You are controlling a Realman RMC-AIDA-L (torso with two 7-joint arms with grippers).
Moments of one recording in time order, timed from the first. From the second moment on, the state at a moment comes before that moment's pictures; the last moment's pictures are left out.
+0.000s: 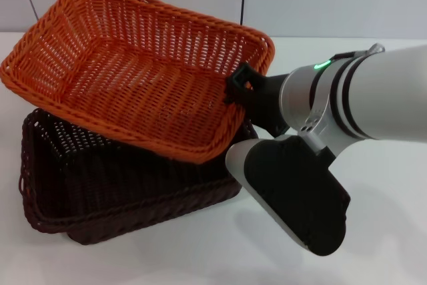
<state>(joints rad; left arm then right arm) -0.31 -2.06 -1.59 -0.23 2.54 0.92 -0.06 0.62 1.99 1.02 1.85 -2.92 1.27 -1.37</state>
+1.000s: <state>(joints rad) -0.32 -2.06 -1.62 -0.19 2.54 0.90 -0.06 0.58 2.02 1.00 1.82 -2.92 1.31 -1.30</state>
